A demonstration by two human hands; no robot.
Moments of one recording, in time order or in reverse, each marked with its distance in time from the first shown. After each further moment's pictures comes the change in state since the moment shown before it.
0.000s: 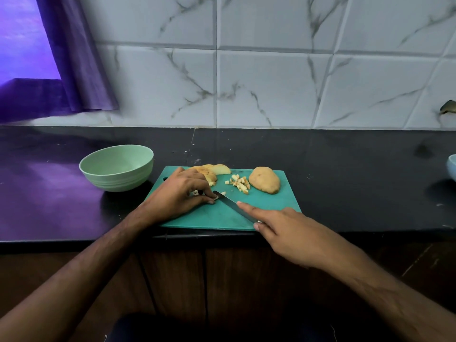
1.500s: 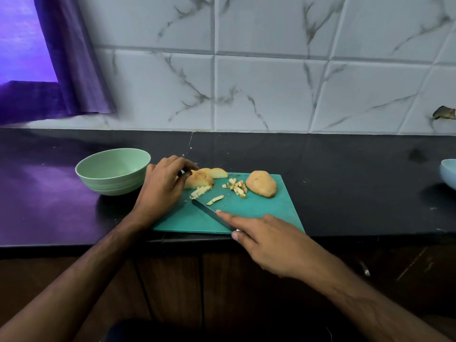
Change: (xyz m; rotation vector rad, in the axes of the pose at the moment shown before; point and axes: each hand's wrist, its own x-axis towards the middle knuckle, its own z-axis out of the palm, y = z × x) left_hand -0.002 0.001 -0.008 0.122 0.279 -0.318; right_hand 0.004 -0.025 0.005 0.065 0.046 -0.060
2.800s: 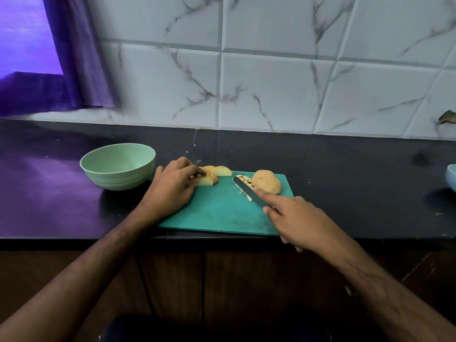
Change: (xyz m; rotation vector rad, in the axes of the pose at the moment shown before) left_hand 0.000 -0.009 0.009 0.099 -0.198 -0.029; right_hand 0.013 0.033 -0.019 -0.004 0.039 0.293
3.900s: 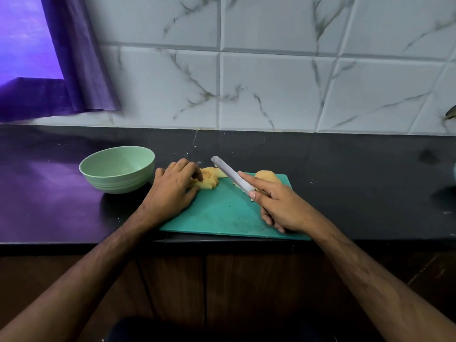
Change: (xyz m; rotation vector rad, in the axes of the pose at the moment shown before) left_hand -0.002 0.008 -0.002 0.082 0.001 -0.002; right_hand 0.046 0.012 0.011 0.519 0.002 -0.214
